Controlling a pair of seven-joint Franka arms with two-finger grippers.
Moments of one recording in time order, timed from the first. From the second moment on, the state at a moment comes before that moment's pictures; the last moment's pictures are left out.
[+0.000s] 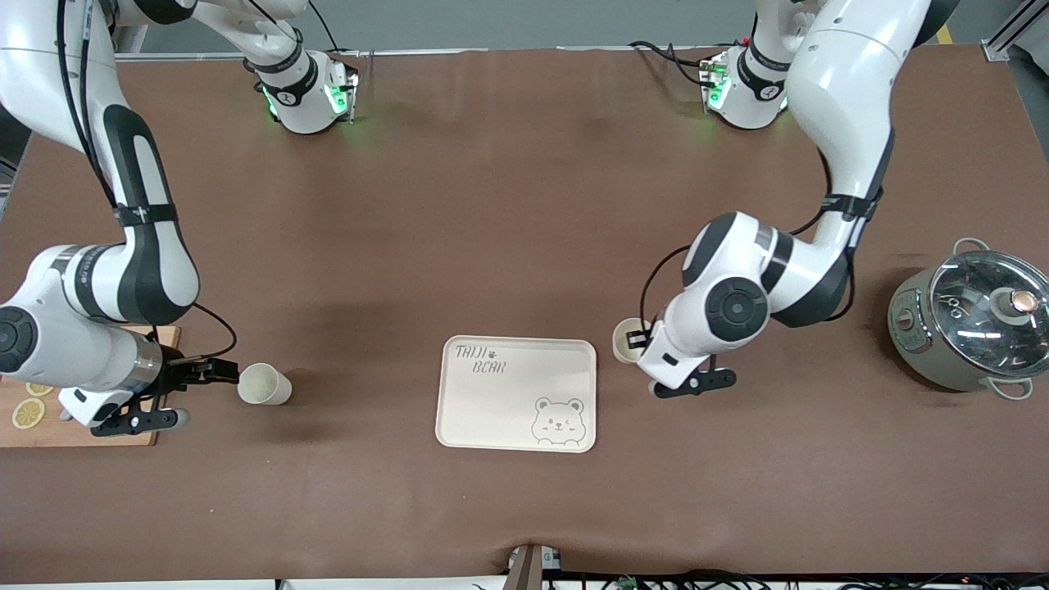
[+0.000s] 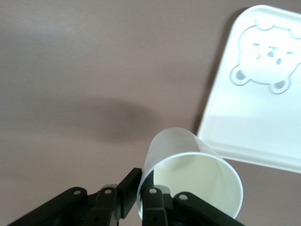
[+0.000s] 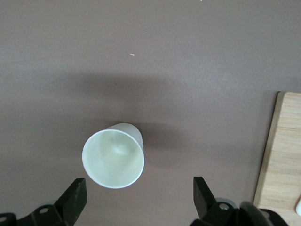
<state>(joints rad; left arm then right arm) -0.26 0.70 -0.26 -1.35 0.06 1.92 -0.68 -0.04 0.60 0.00 -1.50 0.03 2.06 -0.18</state>
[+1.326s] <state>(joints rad) -0.51 0.84 -0.13 -1.31 0.06 2.20 -0.89 -0.04 0.70 0.01 -1.50 0.03 2.18 -0.21</state>
